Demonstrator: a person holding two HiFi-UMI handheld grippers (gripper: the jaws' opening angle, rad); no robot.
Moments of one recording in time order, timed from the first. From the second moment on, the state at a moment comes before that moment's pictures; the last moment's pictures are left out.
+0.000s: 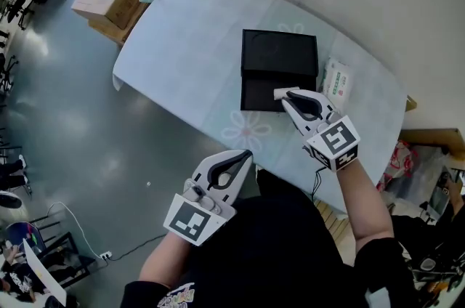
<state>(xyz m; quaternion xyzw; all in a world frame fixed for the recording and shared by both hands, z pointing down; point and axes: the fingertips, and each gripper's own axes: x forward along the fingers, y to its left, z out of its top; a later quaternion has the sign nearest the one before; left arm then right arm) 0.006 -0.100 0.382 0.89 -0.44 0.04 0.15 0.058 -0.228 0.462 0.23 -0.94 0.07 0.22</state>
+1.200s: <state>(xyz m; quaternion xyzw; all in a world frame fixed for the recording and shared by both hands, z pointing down) -0.003 -0.118 0.420 0.87 -0.46 0.04 0.21 0.091 -0.264 0.649 0.01 -0.81 -0.10 0.58</state>
